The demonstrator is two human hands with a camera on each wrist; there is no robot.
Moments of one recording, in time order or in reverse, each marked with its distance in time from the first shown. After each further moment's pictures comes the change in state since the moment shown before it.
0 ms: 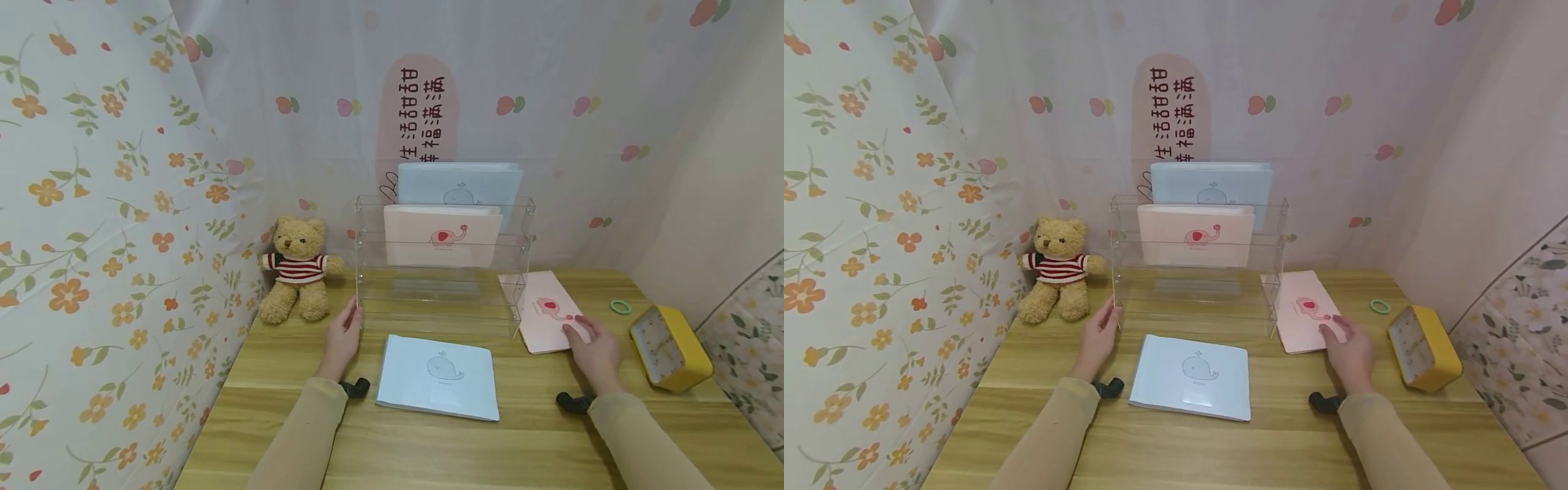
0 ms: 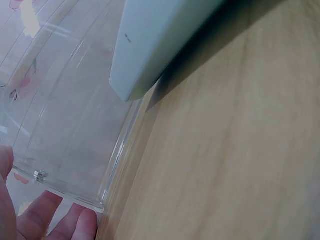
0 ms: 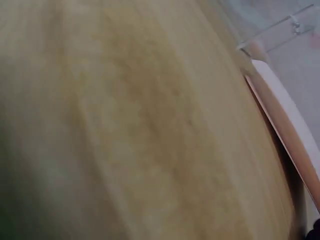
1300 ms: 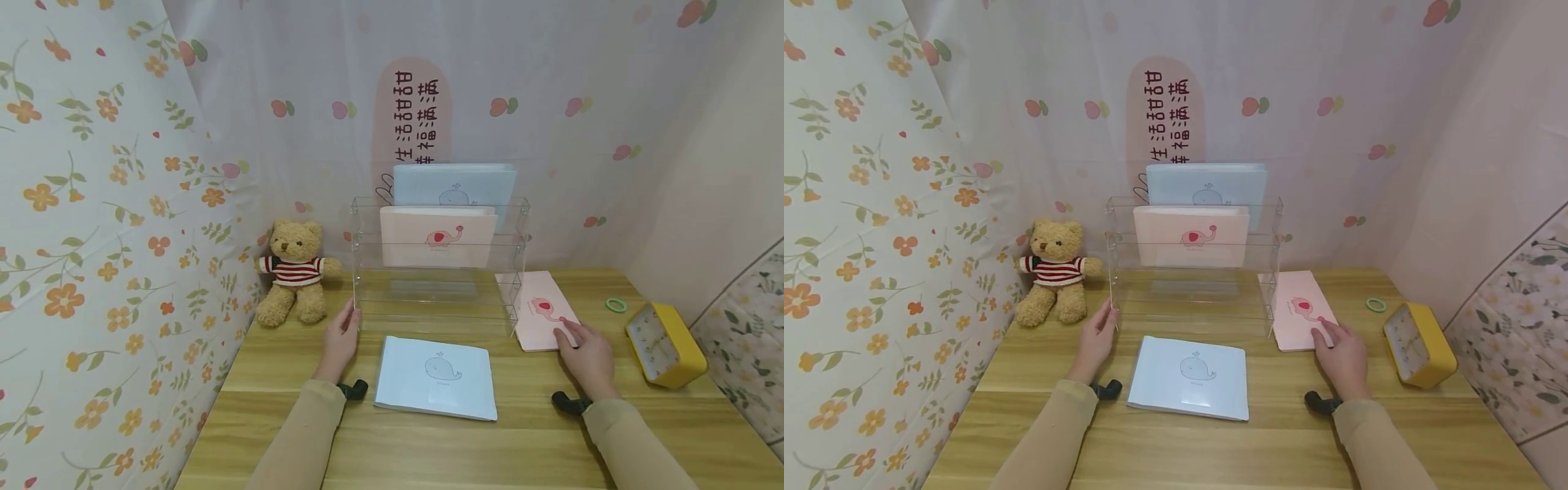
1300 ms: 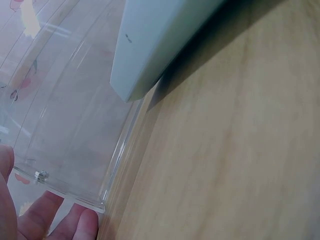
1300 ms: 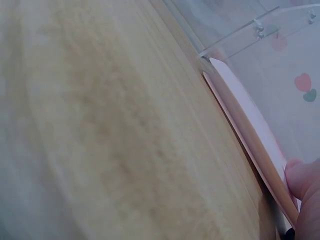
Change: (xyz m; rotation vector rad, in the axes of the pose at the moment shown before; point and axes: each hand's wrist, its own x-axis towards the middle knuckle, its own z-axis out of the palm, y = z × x) left_hand -0.001 0.001 0.000 -0.019 -0.006 0.013; right_hand -0.014 0.007 0.008 -0.175 0.060 -0.239
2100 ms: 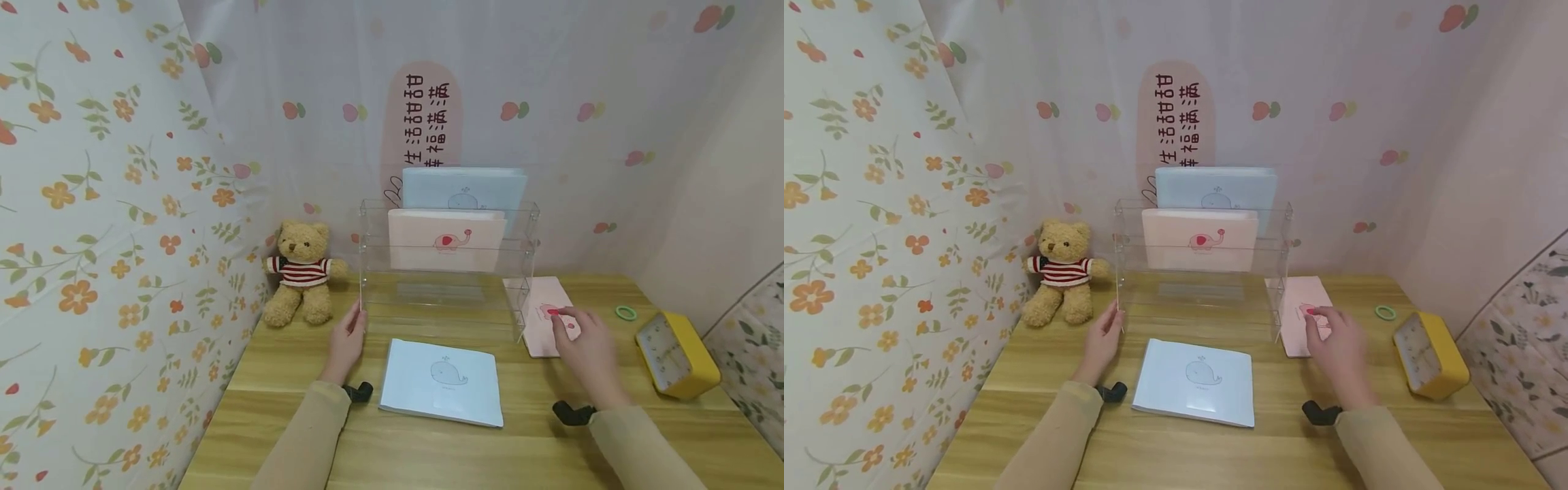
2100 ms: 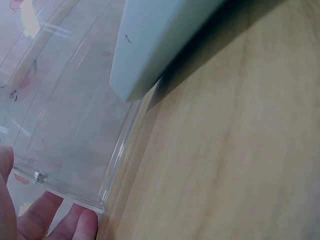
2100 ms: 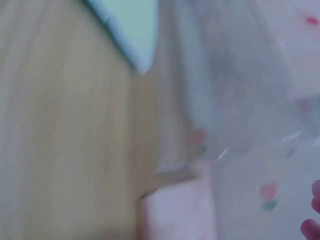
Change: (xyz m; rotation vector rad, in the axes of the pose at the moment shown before) left_hand 0.001 -0.004 0.002 0.014 0.004 -0.007; right_hand -0.006 -0.081 -0.032 0.066 0.136 -0.219
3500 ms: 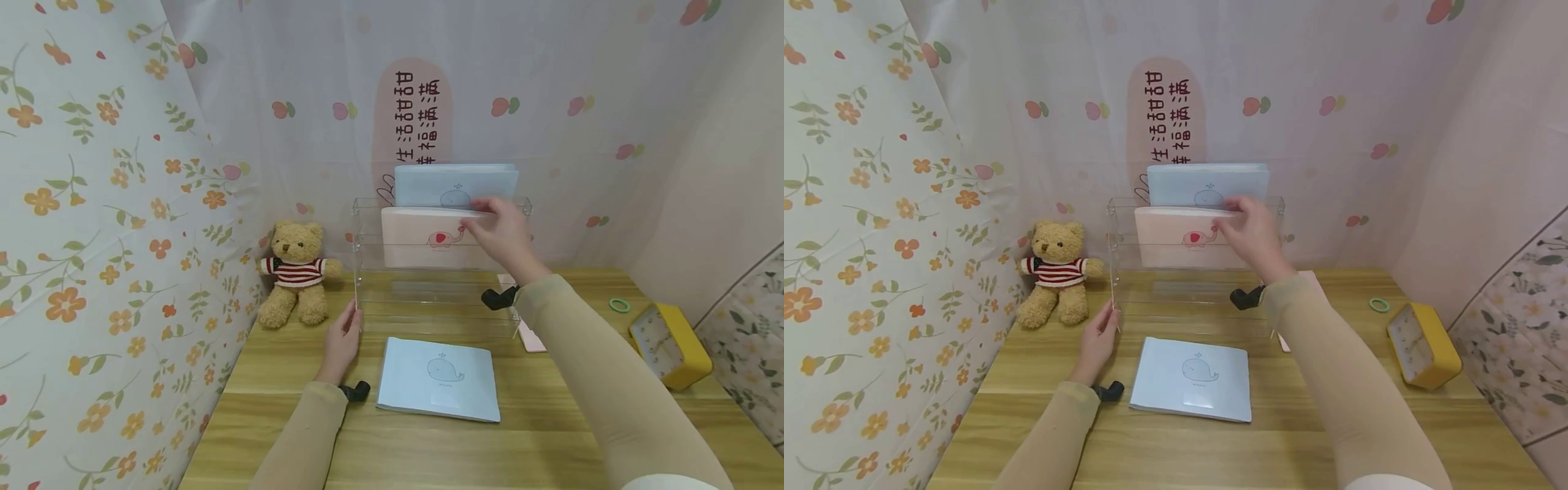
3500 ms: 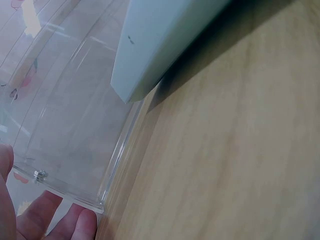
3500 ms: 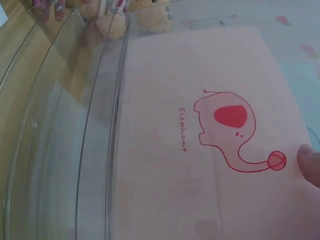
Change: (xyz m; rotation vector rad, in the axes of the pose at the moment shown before) left_hand 0.000 0.001 -0.002 0.011 -0.007 0.003; right_hand 0.148 -0.178 0.009 0.265 -0.162 -0.162
